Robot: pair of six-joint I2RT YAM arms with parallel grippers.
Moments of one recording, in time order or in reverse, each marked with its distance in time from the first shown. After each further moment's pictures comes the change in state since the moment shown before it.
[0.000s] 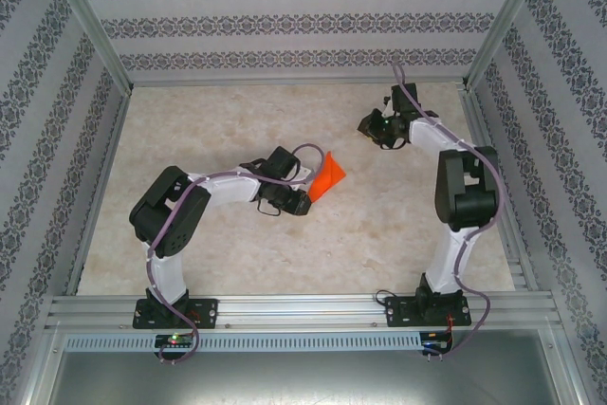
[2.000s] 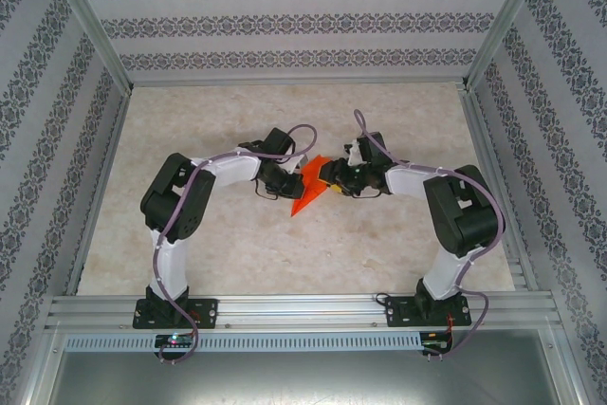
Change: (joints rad) left arm 0.112 0.123 0.192 -0.162 0.079 -0.033; right arm 0.254 -0.144 -0.484 0.373 -0.203 0.170
